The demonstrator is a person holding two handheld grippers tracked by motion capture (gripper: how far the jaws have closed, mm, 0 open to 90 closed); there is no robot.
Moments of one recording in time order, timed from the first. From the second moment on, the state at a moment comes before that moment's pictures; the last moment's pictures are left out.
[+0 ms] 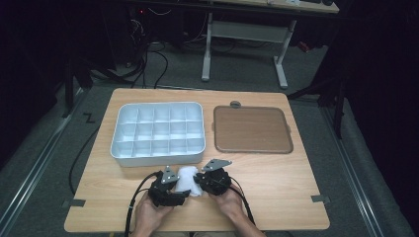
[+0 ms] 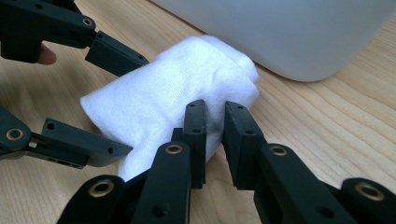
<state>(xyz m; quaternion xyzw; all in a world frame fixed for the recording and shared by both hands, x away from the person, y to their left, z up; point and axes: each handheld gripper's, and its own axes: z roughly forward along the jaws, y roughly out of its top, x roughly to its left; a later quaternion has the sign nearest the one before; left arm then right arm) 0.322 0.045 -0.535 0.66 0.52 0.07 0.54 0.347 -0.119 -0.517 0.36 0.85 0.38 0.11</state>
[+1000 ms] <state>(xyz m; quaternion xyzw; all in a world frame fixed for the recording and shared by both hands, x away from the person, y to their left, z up) 0.327 0.090 -0.500 0.60 0.55 0.05 0.57 0.340 -0.107 -0.519 0.37 0.83 0.40 0.12</state>
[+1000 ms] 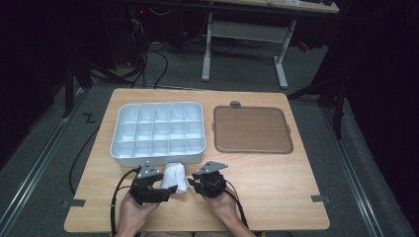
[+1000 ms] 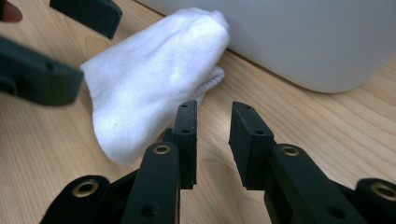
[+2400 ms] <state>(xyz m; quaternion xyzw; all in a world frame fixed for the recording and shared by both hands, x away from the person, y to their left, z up) 0.368 0.082 -0.523 0.56 0.63 0.02 0.54 0.320 -0.327 -0.531 0.56 0.72 0.31 0.26</state>
